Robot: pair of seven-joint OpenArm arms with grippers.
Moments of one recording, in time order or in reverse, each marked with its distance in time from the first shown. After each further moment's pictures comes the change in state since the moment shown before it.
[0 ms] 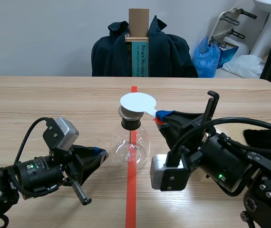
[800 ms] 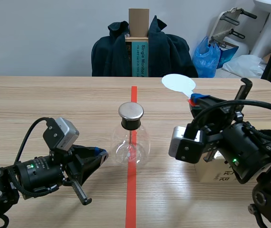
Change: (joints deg) left arm 0.0 0.0 0.0 0.0 0.0 0.0 0.0; right arm 0.0 0.0 3.6 0.0 0.0 -4.8 -14.6
